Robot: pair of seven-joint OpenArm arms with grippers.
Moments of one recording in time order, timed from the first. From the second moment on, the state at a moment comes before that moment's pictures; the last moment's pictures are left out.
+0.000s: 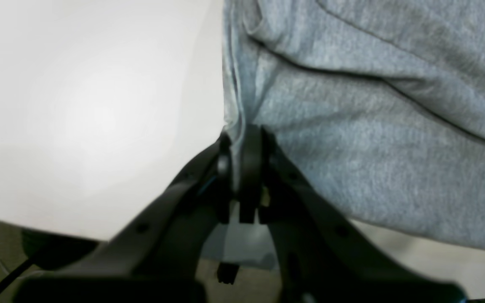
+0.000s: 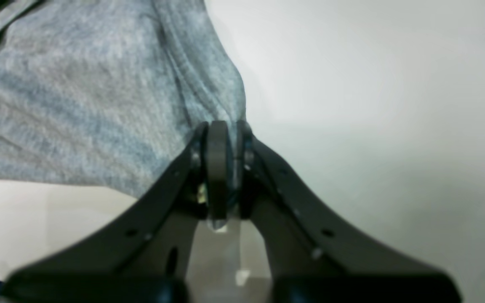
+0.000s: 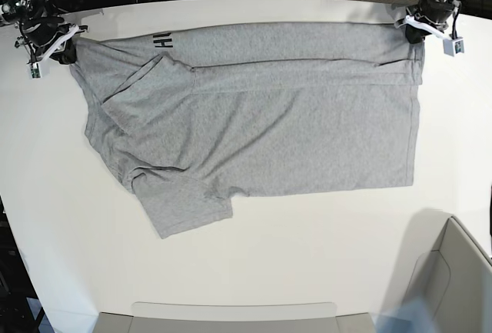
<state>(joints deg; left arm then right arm) 39.5 -18.3 -30.5 92.2 -41.3 -10.6 42.0 -22.1 14.9 41.6 89.5 20.0 44.1 -44.6</state>
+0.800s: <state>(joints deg) 41.7 -17.6 -30.4 99.2 -37.0 -8.0 44.7 -19.7 9.6 41.6 97.2 10.7 44.1 -48.2</state>
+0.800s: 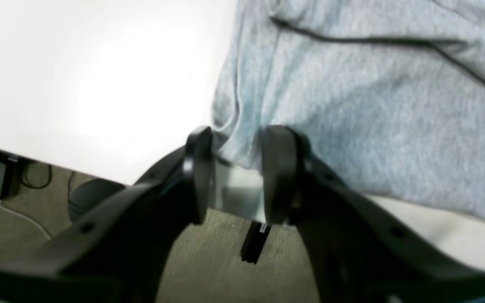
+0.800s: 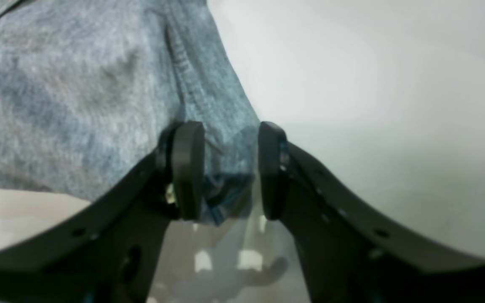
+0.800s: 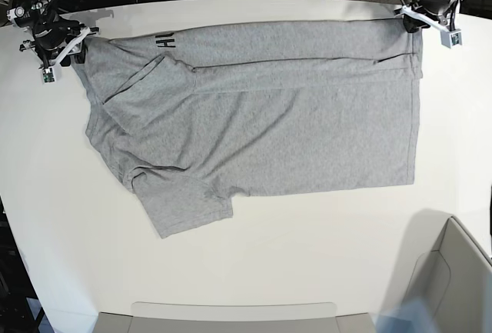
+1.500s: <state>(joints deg) 38.2 -15.1 -39.1 108.2 -36.9 -8.0 45.8 -15.7 7.4 40.7 112.3 10.1 44.1 -49.0</state>
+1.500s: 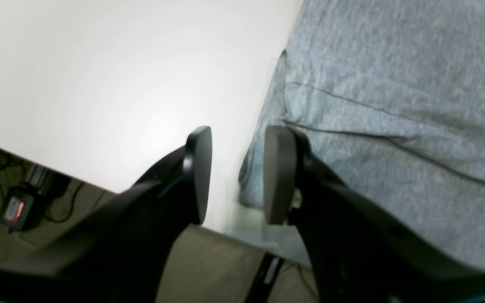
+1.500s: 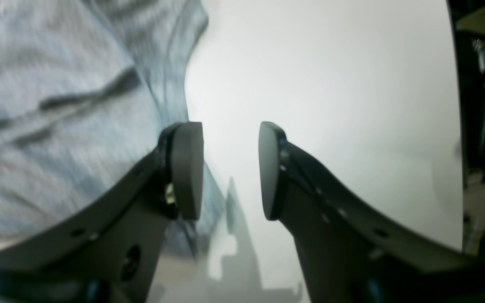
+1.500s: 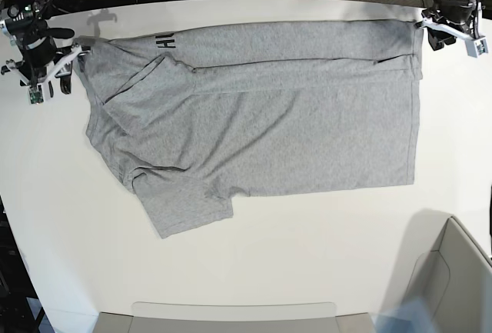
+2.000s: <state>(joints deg) 14.3 -12.2 -27.3 108.8 -36.5 -7.8 58.2 14.1 -0.5 19.4 87.1 -13.2 44.1 -48.0</state>
